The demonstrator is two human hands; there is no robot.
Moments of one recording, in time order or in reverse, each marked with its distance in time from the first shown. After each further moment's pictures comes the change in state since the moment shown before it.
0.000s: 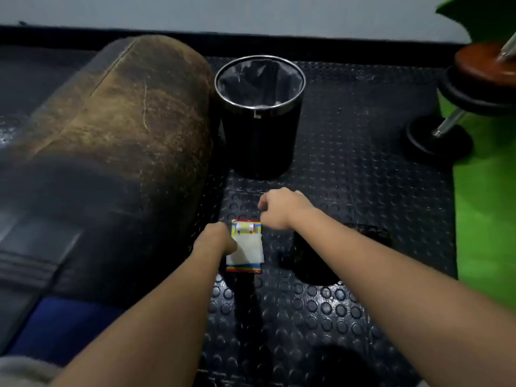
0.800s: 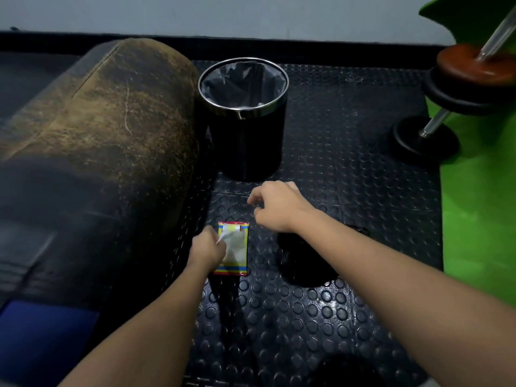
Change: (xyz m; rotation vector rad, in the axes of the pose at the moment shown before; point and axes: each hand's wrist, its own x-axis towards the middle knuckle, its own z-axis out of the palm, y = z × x) left_hand -0.010 0.005 0.038 -0.463 0.254 -0.018; right_hand -0.022 0.030 -0.012 0.073 0.184 -0.166
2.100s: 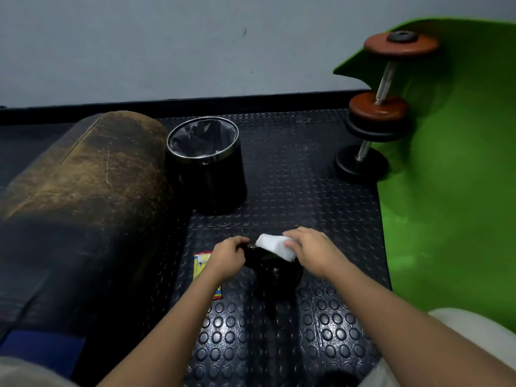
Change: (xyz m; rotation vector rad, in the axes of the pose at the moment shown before) left_hand -0.098 0.128 -0.017 -0.010 -0.171 0.413; right_hand -0.130 0.111 -0.003 0.104 0.126 0.235
